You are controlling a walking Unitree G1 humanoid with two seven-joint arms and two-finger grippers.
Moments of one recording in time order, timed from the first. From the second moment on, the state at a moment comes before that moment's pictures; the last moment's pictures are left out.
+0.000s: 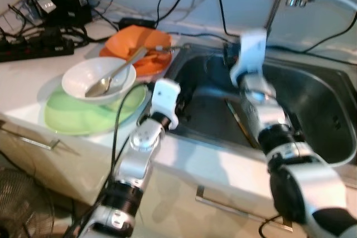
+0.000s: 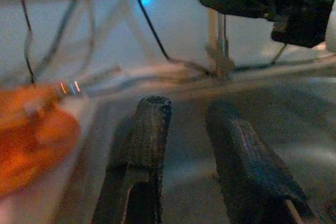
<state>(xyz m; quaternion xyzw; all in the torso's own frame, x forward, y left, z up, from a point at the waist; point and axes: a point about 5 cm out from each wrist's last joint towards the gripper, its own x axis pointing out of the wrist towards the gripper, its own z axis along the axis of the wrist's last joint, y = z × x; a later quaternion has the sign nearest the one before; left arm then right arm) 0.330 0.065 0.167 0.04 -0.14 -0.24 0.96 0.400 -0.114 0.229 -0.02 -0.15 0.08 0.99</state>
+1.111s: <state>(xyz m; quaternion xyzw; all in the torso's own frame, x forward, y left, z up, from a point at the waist) 0.311 0.145 0.179 0.06 -0.15 -0.01 0.99 0.362 -0.092 0.189 0.01 -0.07 0.11 0.99</state>
